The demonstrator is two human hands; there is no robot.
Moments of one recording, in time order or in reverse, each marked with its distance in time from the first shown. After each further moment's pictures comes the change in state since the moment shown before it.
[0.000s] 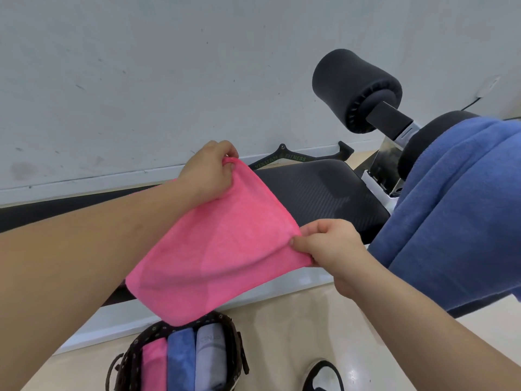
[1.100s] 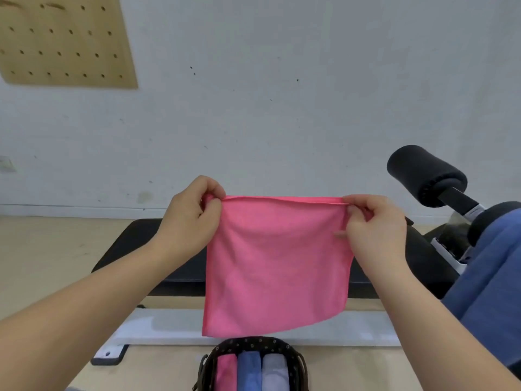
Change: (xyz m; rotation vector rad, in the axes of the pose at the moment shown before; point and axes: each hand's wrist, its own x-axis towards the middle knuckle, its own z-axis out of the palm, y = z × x) left_hand -0.229 -0.042 -0.232 -0.343 0.414 -0.166; right_hand -0.112 -0.109 0.095 -0.002 0.293 -0.771
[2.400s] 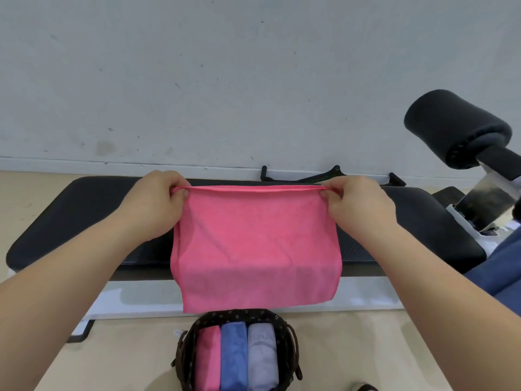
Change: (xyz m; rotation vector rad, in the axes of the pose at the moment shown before) left_hand 0.040 -0.130 0.045 0.354 -0.223 -0.212; right_hand 0.042 0.082 0.065 -0.775 -0.387 -0.039
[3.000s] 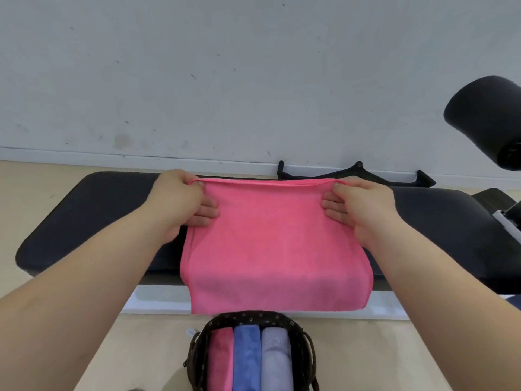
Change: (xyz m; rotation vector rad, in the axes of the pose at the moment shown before) left_hand 0.024 0.009 0.026 -0.647 -0.024 -0.490; right_hand 0.033 -0.016 0.049 1.086 -0.066 0.557
